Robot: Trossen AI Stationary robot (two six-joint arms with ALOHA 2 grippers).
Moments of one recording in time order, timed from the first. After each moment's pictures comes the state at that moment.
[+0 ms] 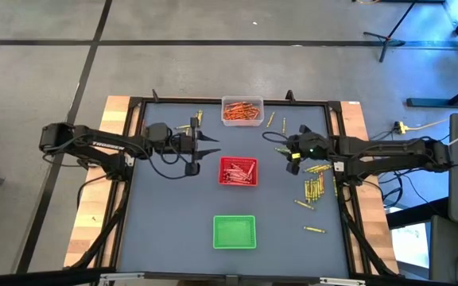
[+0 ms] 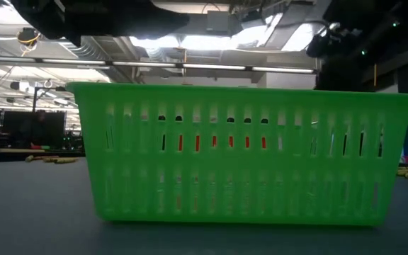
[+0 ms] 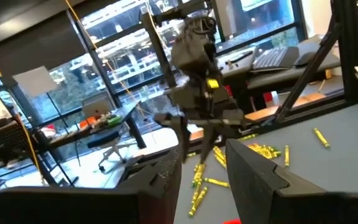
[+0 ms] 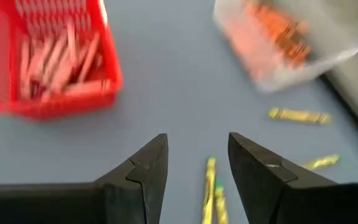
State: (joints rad) left arm 0.14 1.23 0.55 0.75 0.09 0.35; right arm -0.14 0.95 0.55 -0.34 0.24 0.02
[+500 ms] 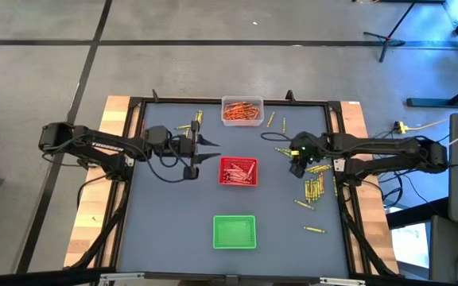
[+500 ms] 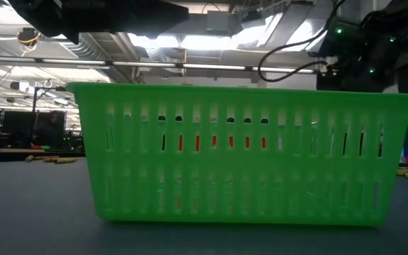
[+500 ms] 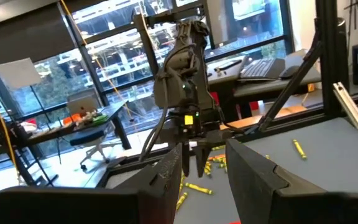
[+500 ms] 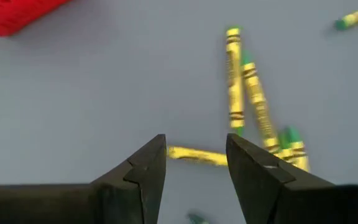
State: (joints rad) left arm 0.10 1.23 0.55 0.75 0.09 0.27; right arm -0.24 1.04 0.55 -0.62 0.03 0.28
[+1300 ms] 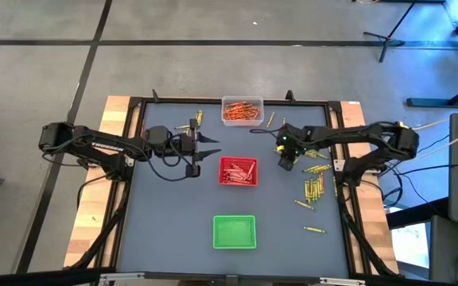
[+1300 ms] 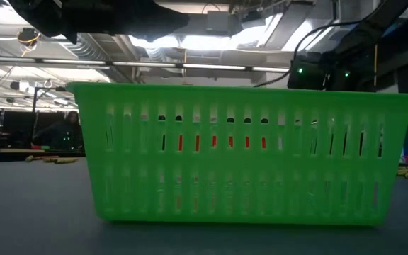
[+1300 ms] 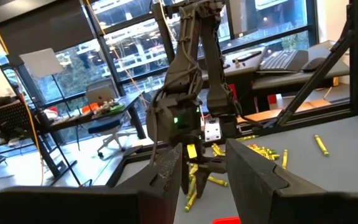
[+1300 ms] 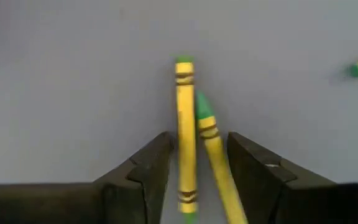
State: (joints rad) left arm 0.10 1.23 0.55 0.73 0.00 0.27; right arm -0.39 1.44 0.61 -0.41 0.02 0.03
